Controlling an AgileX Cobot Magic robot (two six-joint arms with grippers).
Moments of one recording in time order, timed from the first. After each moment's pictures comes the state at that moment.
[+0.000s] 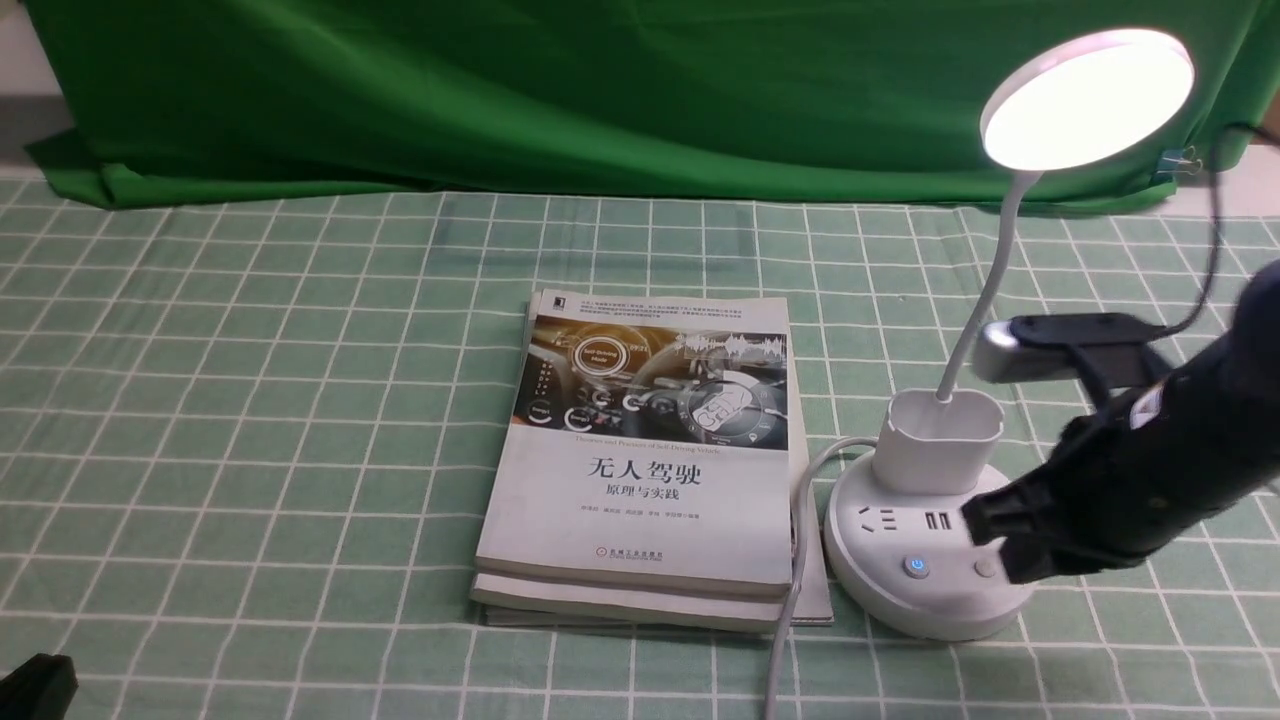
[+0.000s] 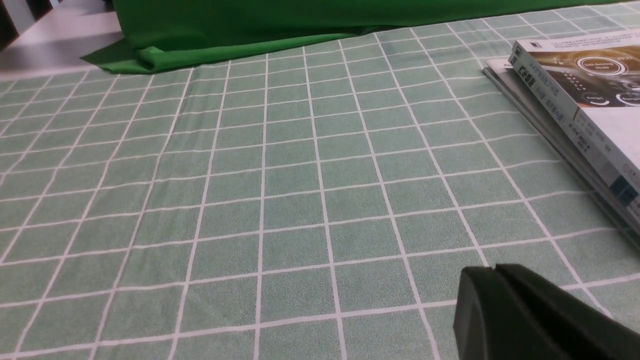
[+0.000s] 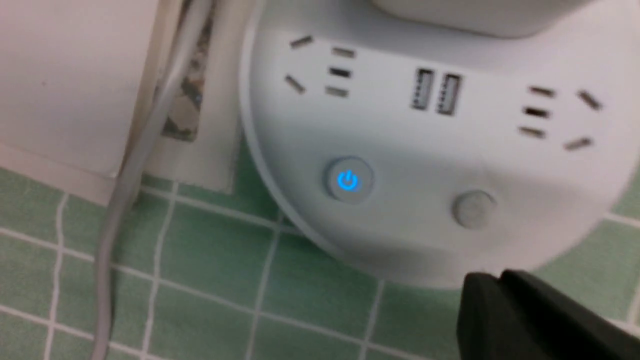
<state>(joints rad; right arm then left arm) 0.30 1.57 -0.93 0.17 0.78 -0.08 0.02 0.00 0.01 -0.20 0.31 0.39</state>
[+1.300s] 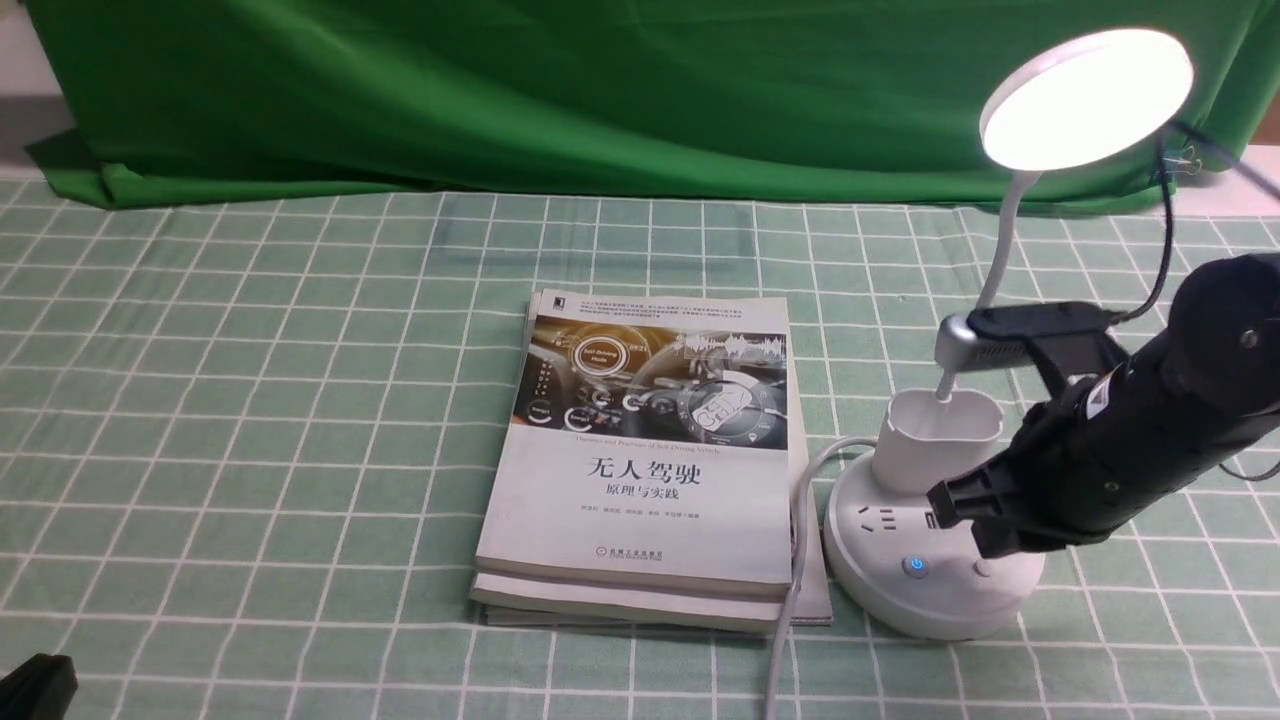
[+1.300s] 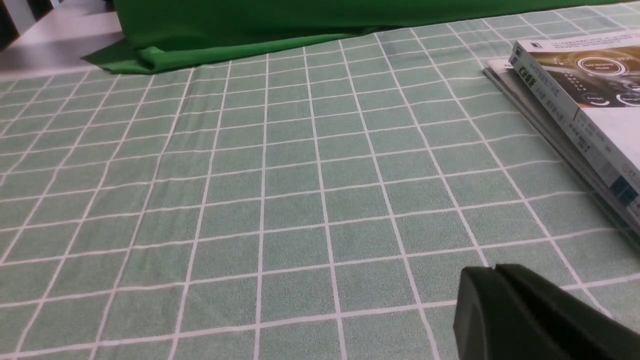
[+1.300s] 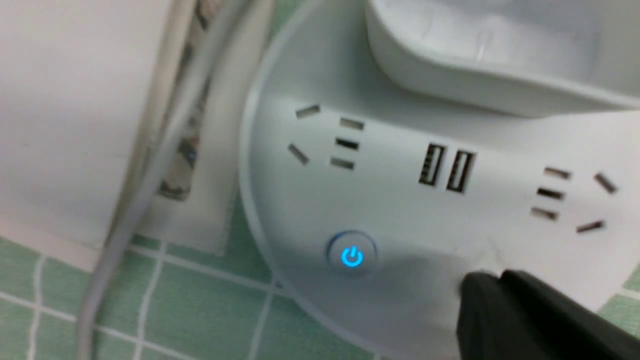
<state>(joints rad) 0.32 1.62 -0.97 0.13 0.74 -0.05 0.02 0.00 0.01 -0.20 0.31 0.39</state>
